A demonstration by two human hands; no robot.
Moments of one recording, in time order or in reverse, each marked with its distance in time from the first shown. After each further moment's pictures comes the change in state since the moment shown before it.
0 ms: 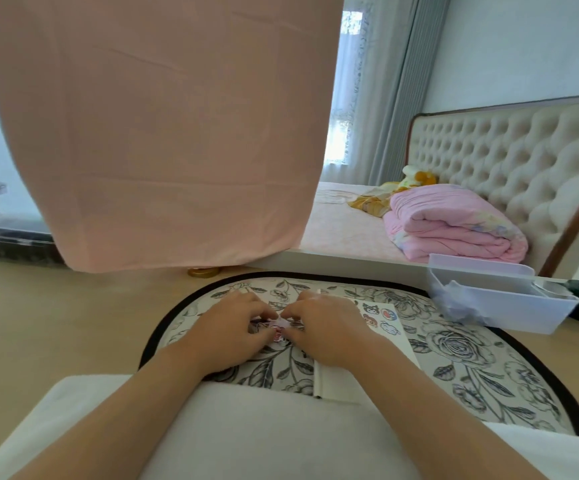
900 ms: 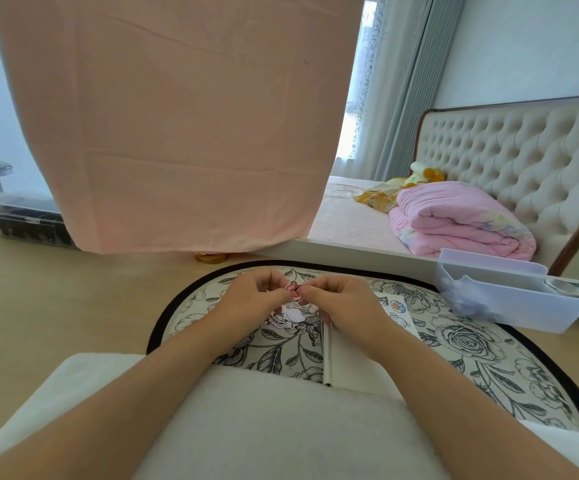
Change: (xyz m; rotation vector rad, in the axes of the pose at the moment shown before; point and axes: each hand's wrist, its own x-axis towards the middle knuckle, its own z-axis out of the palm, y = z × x) left_hand 0.007 0.026 -0.003 -0.787 0.126 -0.289; right_hand -0.011 0.004 -0.002 1.178 0.198 0.260
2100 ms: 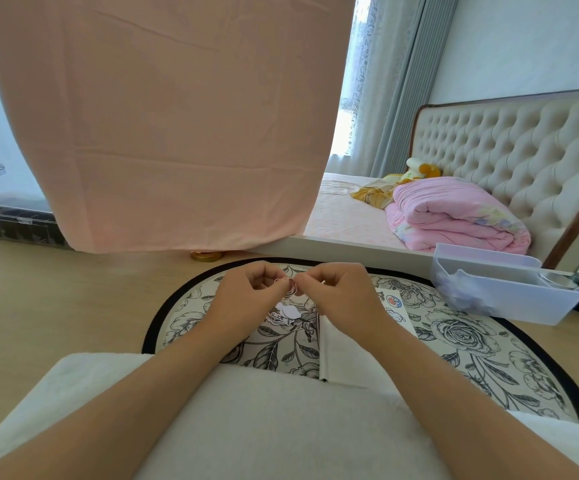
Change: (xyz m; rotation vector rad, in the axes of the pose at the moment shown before) left_hand -0.009 0.003 0.007 -0.020 0.169 0.135; right_hand -0.005 -0.012 0.004 -0.203 0.111 -0.222
